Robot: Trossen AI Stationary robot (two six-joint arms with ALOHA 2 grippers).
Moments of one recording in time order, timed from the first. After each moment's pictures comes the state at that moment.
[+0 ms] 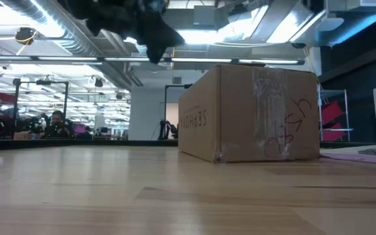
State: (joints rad) left arm 0.30 1.34 0.89 0.10 0.42 0.00; right arm 0.34 1.03 0.96 -0.36 0.55 0.80
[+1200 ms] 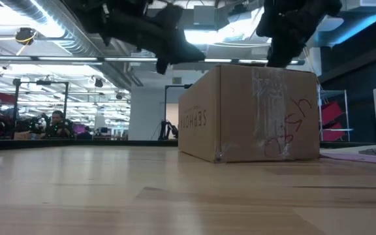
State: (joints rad) left arm 0.18 1.52 0.88 0.41 -0.07 -0.14; right arm -0.38 1.19 0.96 -0.69 -0.21 -0.14
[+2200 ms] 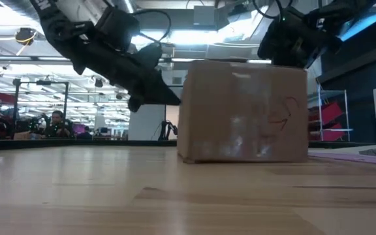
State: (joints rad) left arm 0.20 1.54 0.60 0.53 -0.06 -0.31; right arm -0.42 1.22 0.67 -0.22 -0.57 -0.01
